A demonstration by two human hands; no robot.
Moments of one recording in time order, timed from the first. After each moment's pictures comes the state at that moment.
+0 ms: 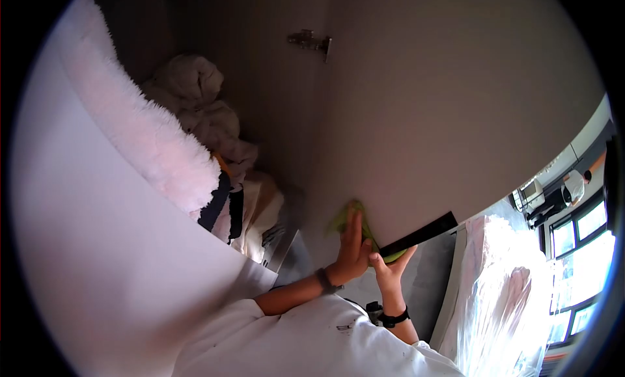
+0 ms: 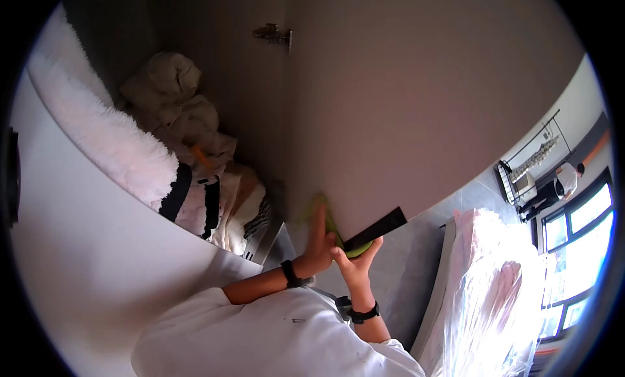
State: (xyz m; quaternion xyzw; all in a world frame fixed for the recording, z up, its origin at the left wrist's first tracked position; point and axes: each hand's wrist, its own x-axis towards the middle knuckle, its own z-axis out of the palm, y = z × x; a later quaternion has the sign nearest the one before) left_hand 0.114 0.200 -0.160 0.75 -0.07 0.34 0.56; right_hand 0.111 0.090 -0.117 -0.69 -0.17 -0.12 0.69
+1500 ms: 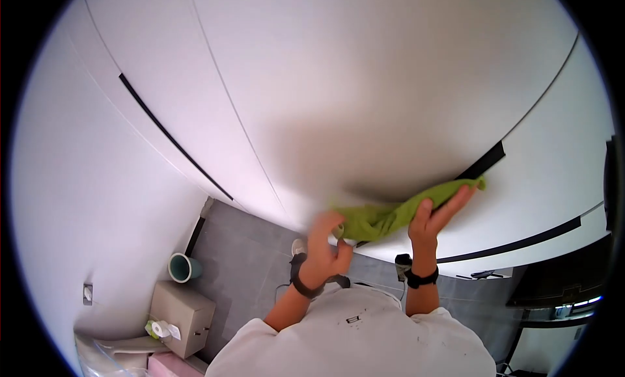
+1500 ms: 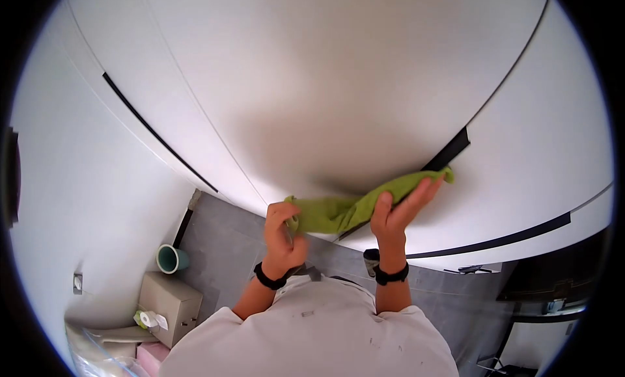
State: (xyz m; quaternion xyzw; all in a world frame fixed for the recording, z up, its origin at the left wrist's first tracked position) left_hand -0.118 0.199 -0.106 0.59 0.45 0.67 0.06; right_hand 0.064 0.314 -0.082 -0.39 -0.72 -0.04 0.57
